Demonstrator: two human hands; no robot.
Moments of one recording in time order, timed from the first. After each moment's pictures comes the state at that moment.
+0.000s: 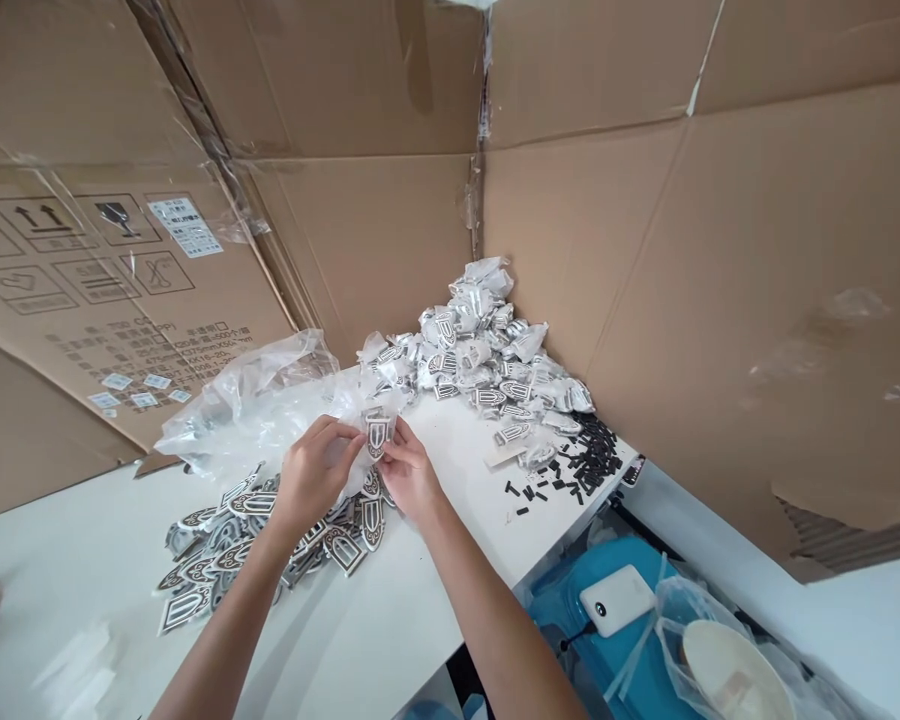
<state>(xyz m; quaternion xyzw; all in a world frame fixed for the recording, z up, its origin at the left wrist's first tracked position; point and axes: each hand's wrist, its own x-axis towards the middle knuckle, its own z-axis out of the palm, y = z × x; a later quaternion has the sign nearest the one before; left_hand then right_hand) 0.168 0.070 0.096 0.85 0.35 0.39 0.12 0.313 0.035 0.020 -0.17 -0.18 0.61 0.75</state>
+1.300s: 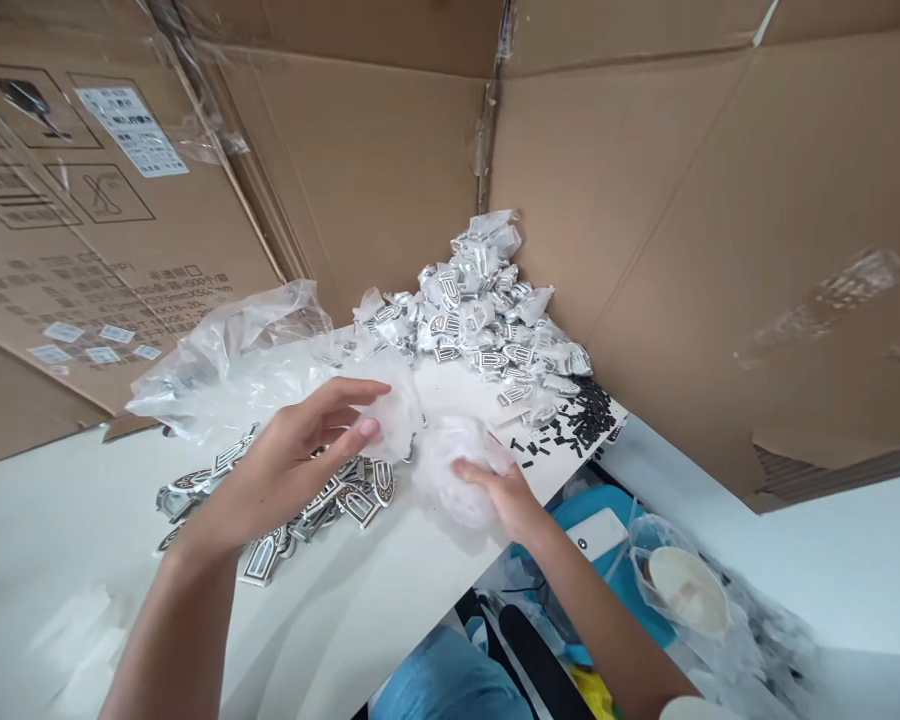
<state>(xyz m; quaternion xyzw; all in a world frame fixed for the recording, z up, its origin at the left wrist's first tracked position) 0.136 0.025 0.163 0.85 0.24 0.26 0.39 0.360 -0.110 0.024 -0.53 -0.18 0.49 0.66</state>
